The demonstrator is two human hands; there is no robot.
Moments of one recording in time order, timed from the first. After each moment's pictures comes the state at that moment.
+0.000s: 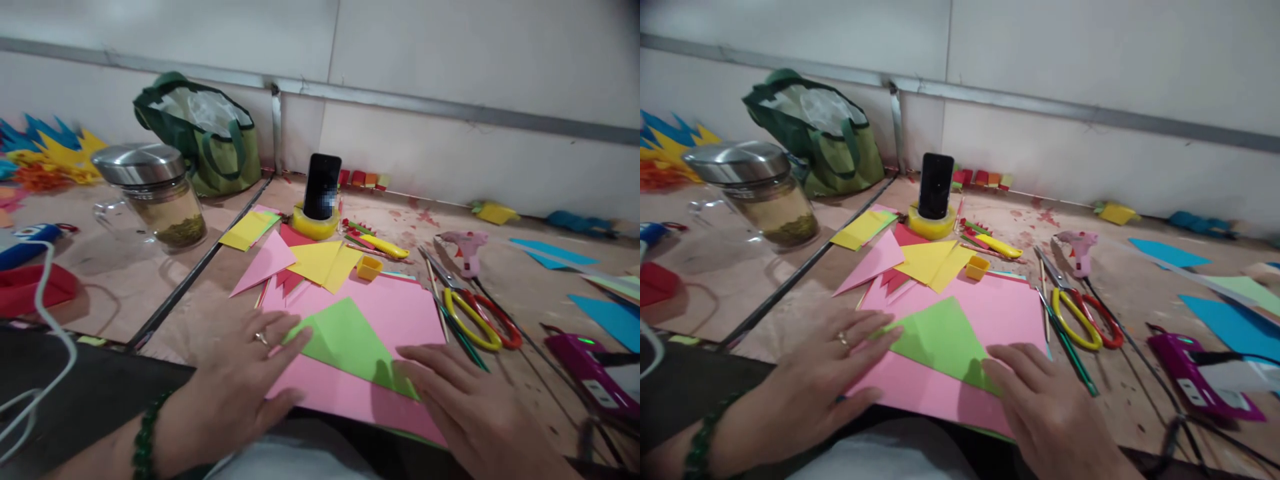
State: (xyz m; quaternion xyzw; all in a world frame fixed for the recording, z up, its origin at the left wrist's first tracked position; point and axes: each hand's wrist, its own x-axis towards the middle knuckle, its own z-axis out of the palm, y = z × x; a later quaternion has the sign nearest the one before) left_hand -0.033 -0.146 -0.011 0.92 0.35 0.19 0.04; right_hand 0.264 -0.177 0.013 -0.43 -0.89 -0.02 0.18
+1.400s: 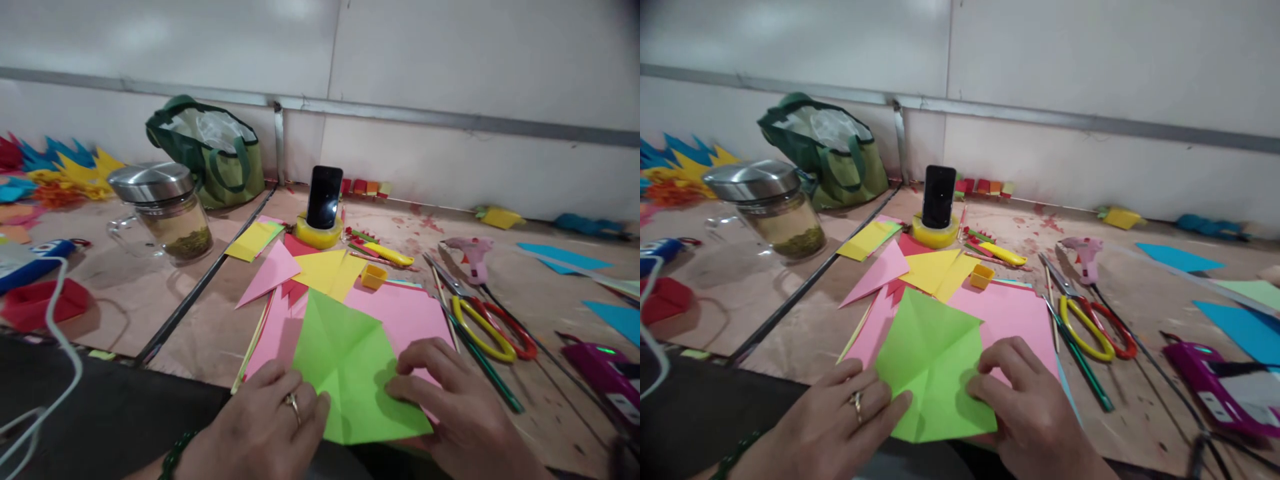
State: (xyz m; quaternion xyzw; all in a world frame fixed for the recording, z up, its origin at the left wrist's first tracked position) left_hand -0.015 -0.167 0.000 0.93 0.26 0.24 -0.06; right_hand 0.242 -0.163 0.014 -0.38 -0.88 0.01 0.29
